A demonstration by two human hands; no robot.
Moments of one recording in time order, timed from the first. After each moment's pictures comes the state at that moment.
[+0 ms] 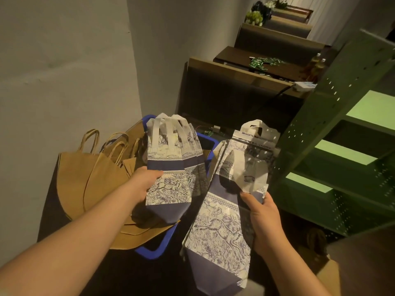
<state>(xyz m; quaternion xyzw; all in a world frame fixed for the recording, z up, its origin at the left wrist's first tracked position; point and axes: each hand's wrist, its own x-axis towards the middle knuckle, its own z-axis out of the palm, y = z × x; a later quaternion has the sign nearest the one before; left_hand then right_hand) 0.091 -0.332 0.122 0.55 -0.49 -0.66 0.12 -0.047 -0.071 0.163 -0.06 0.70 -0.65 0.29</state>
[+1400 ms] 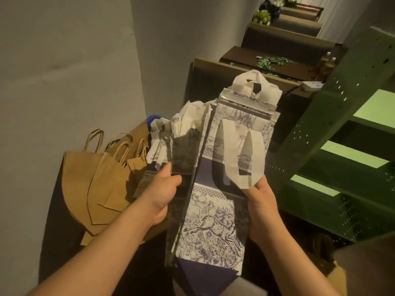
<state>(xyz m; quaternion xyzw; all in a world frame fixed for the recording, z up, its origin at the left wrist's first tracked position) 0.093 -0.253 0.174 0.41 -0.52 -0.73 0.19 -0.037 -0.096 0.204 -0.18 0.59 -0.71 0.35</state>
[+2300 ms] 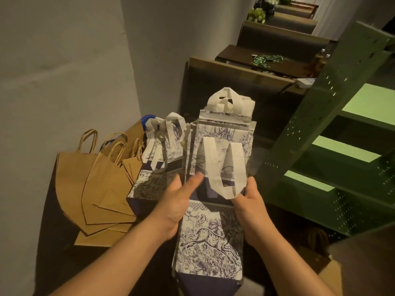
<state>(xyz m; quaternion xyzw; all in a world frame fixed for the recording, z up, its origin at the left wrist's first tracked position) 0.084 -0.199 0.180 0.35 -0.45 -0.80 0.19 -0.041 -0.084 0.183 -0.20 0.67 -0.61 0.37</state>
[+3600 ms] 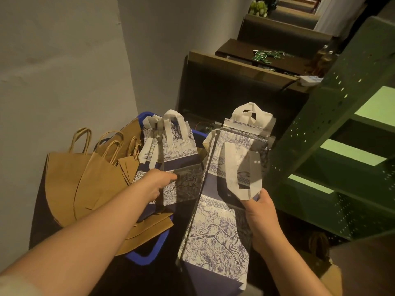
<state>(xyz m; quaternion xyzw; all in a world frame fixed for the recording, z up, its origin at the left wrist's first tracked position) 0.047 -0.313 0.118 0.60 -0.57 -0.56 0.02 -0.065 -0.081 0.162 -0.08 0.75 -0.58 0.31</state>
